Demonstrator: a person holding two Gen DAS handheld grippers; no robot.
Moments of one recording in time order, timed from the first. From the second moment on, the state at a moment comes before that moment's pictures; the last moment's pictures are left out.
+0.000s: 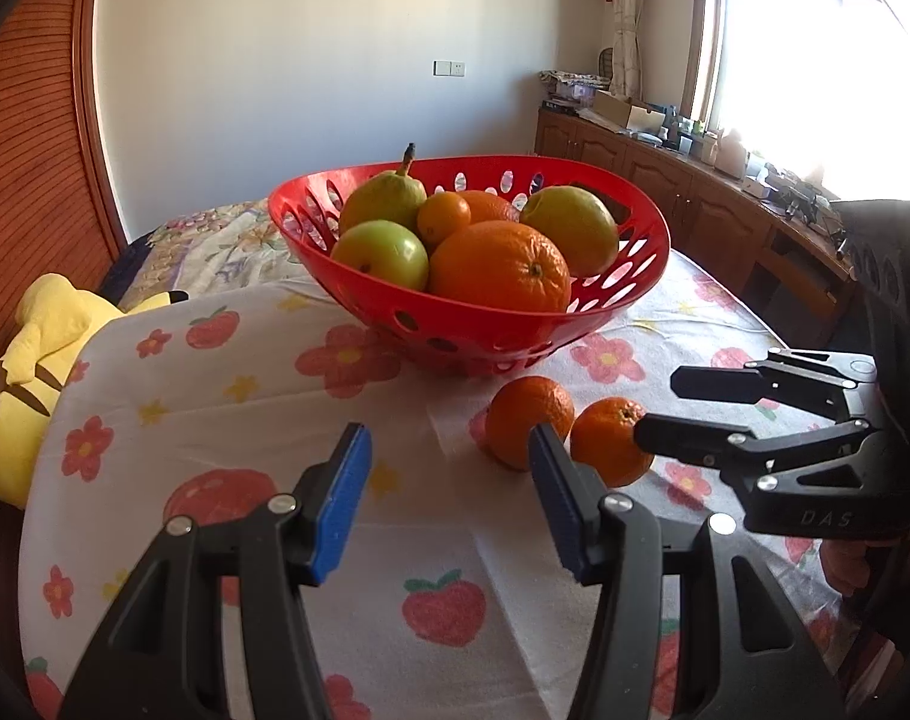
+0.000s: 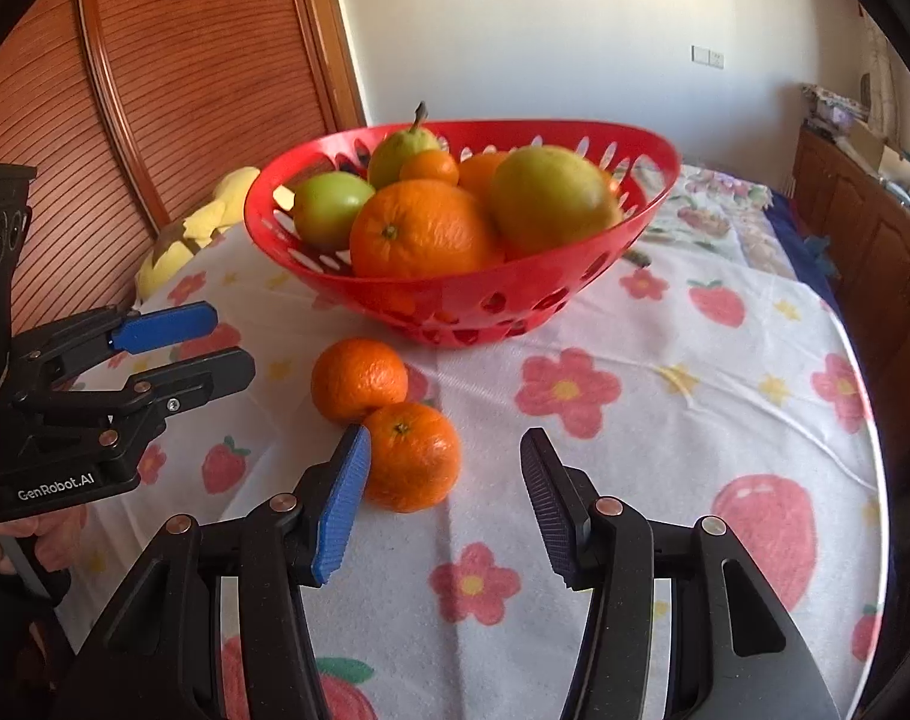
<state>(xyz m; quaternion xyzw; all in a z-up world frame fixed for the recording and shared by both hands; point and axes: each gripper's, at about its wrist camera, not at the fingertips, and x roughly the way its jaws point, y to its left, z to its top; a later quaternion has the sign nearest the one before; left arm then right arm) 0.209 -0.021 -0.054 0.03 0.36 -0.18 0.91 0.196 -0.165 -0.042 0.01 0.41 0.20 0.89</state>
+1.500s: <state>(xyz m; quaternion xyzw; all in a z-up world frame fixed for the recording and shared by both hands) 0.245 -0.068 -0.075 0.04 0.41 -0.21 0.88 0.196 -0.183 -0.045 0.02 0.41 0.20 0.89</state>
